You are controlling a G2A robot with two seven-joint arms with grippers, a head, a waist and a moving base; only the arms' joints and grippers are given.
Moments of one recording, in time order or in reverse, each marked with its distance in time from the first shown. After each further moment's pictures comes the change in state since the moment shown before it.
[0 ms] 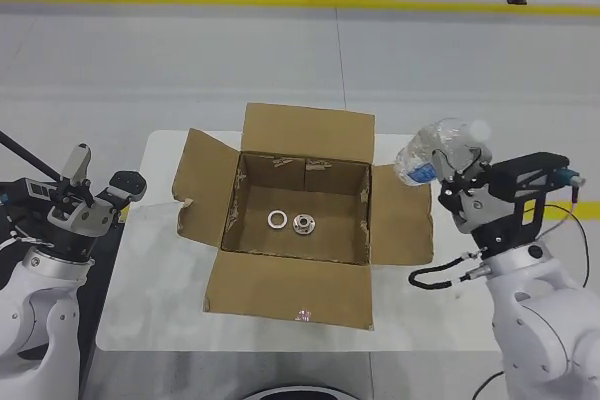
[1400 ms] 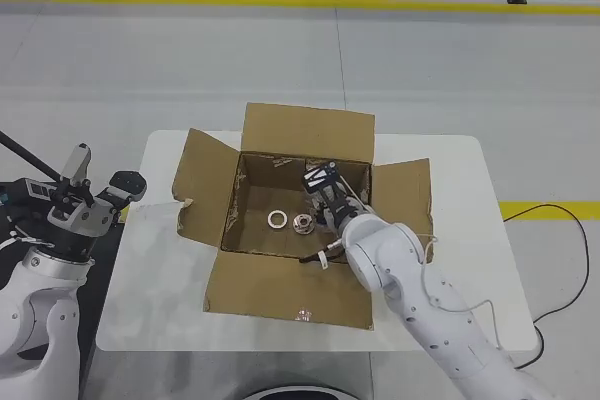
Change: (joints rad) left arm 0.000 0.000 0.000 0.000 0.000 0.000 0.000; right arm 0.388 -0.140 -0.562 0.686 -0.133 0.109 0.249
